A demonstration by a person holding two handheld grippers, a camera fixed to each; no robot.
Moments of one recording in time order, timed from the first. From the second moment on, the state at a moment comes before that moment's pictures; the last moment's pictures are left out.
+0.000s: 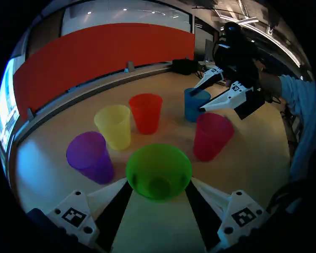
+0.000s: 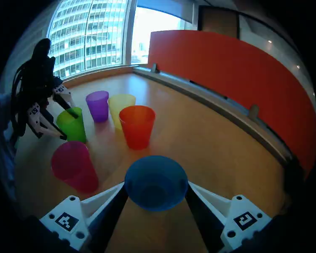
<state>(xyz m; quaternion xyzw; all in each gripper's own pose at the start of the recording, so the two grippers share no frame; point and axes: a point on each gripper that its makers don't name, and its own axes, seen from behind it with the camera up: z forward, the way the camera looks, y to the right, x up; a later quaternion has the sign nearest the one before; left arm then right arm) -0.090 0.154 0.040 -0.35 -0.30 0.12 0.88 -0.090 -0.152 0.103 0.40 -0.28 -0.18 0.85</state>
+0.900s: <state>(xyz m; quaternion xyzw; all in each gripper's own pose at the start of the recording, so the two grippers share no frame) -0.024 0.143 0.048 -0.33 -0.23 0.10 0.91 -0.027 -0.155 0.097 0.39 -0.22 -0.14 0.88</state>
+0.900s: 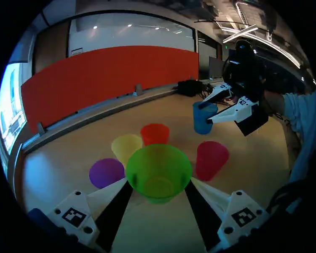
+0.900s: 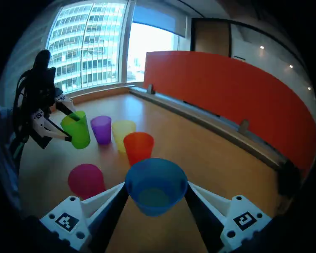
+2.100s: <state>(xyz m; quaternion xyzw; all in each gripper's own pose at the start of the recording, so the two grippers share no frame) 0.084 0.139 0.050 -0.32 -0.11 0.07 0.94 0.084 -0.181 0.081 0.38 -0.08 -0.08 0.92</state>
